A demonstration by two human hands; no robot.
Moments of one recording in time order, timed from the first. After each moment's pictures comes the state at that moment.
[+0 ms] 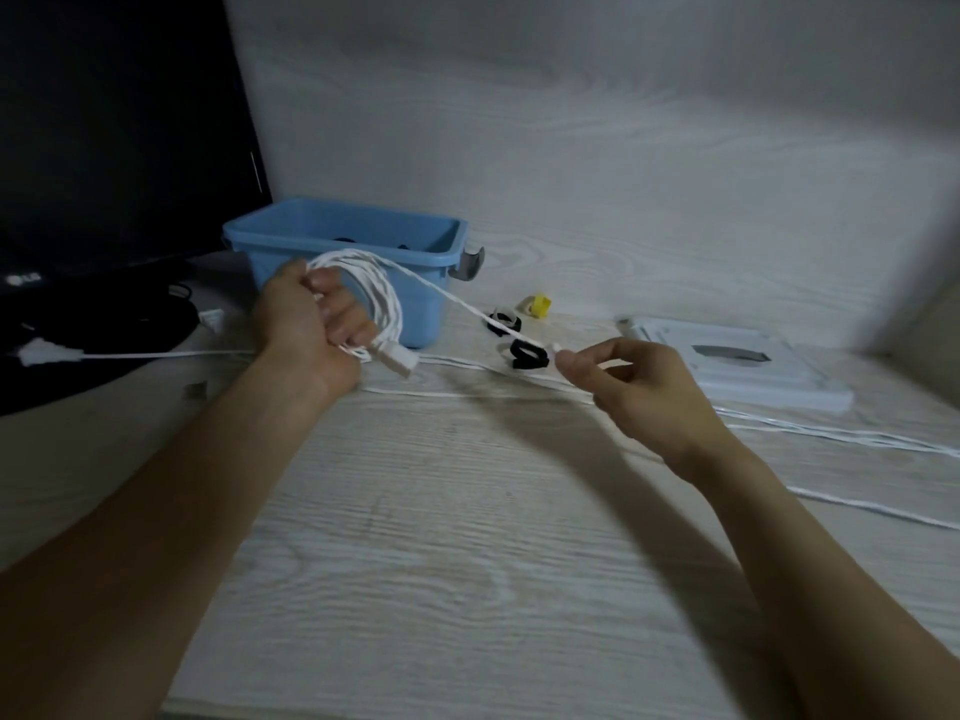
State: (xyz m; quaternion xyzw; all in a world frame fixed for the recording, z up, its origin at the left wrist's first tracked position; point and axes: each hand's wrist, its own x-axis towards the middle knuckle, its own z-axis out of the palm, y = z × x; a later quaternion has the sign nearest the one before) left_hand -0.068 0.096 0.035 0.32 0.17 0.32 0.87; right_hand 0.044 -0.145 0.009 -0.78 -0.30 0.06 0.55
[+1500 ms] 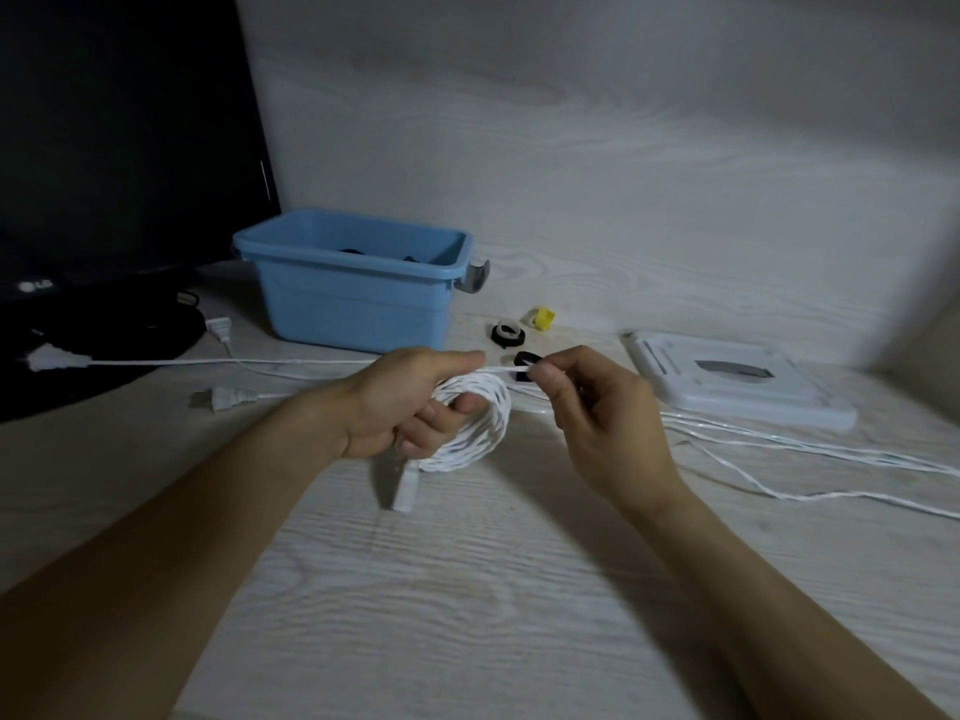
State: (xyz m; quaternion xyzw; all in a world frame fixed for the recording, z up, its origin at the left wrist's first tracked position) left_hand -0.069 0.063 0.016 0.71 0.08 -0.10 0.69; right_hand 0.028 -0.117 -0.016 -0.72 -0.43 -0.12 0.53
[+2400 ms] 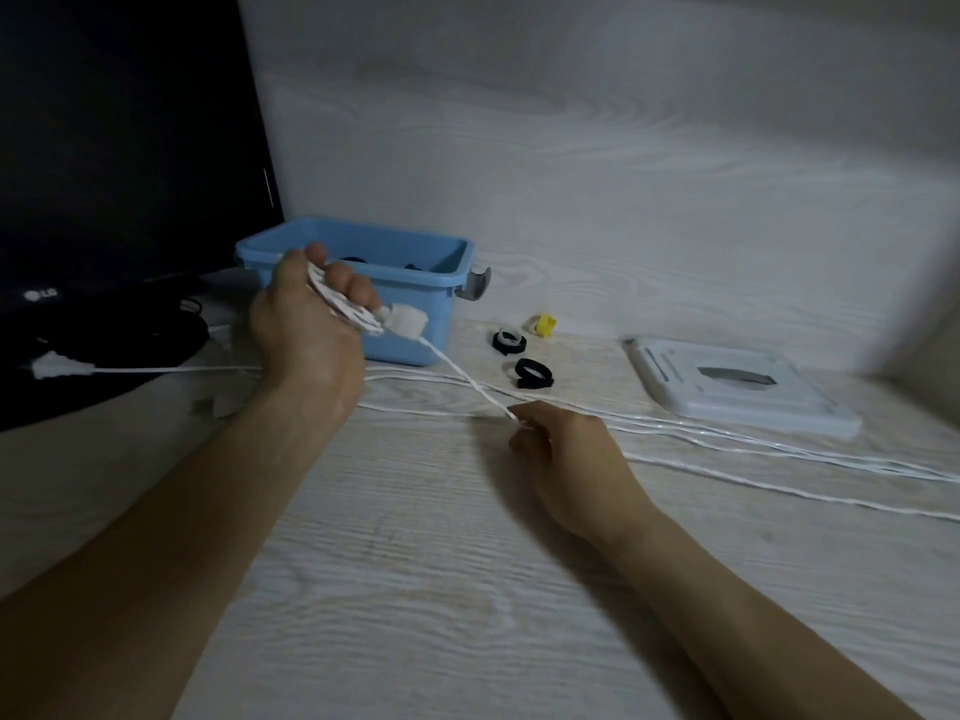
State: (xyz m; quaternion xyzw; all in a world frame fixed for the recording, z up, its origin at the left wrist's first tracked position) left_hand -0.061 0.088 0.041 0.27 0.05 0.46 0.84; right_hand 0.021 -0.108 -0.036 -0.85 -0.42 -0.08 0.31
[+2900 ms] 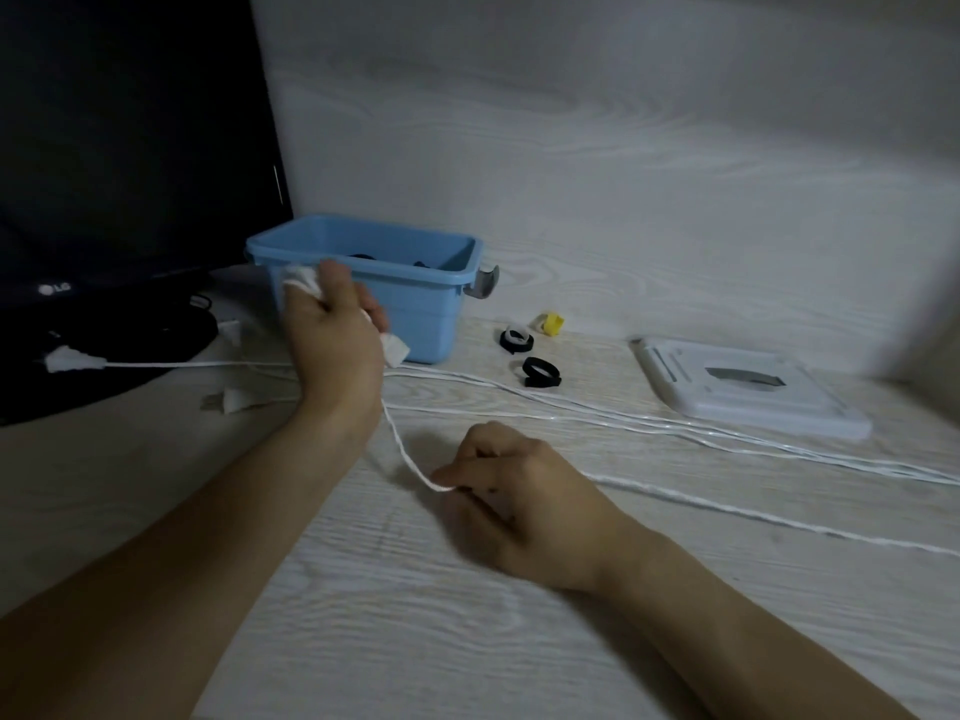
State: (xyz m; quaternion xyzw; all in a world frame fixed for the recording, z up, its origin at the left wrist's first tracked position) left_hand -0.049 0.086 0.016 0.47 0.18 0.59 0.64; right_hand -0.016 -0.101 -0.031 -0.69 -0.66 -0.09 0.27
